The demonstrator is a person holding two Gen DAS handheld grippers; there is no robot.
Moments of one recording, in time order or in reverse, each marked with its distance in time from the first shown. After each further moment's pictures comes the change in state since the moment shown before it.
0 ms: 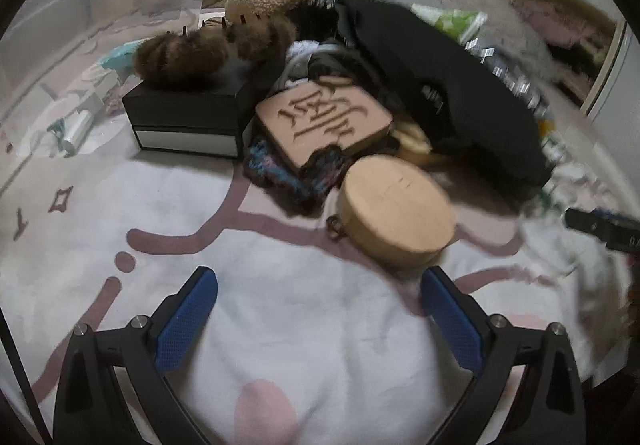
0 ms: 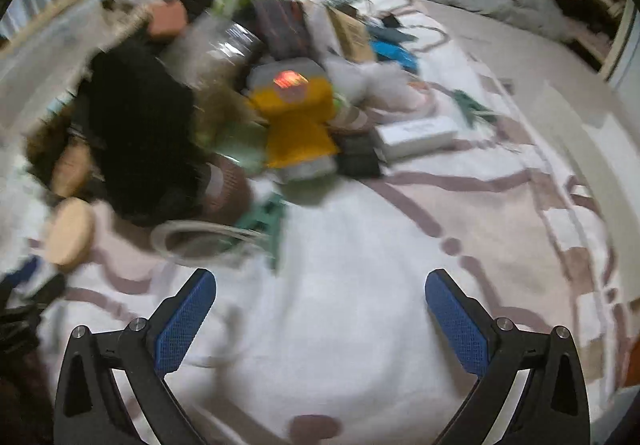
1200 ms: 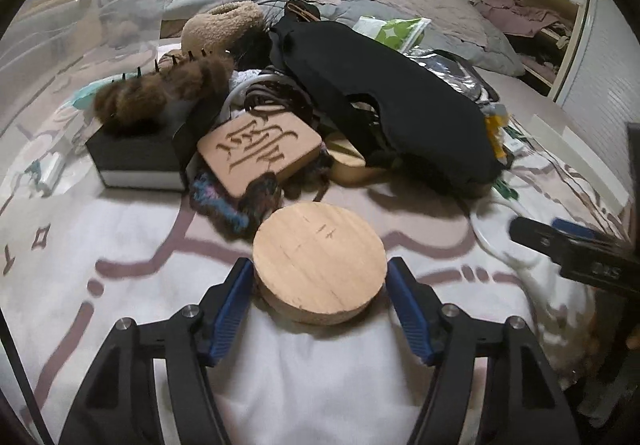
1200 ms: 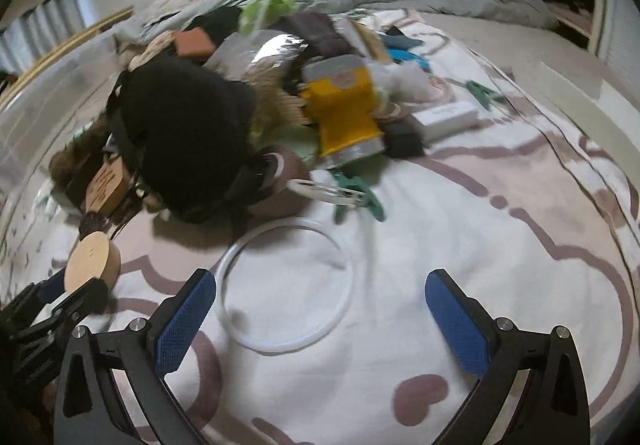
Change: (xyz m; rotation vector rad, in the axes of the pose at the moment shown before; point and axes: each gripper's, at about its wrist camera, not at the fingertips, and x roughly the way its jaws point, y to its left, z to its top) left arm -0.011 -0.032 -0.005 0.116 -0.052 -0.055; right arm 0.000 0.034 -0.029 0.084 -0.120 0.023
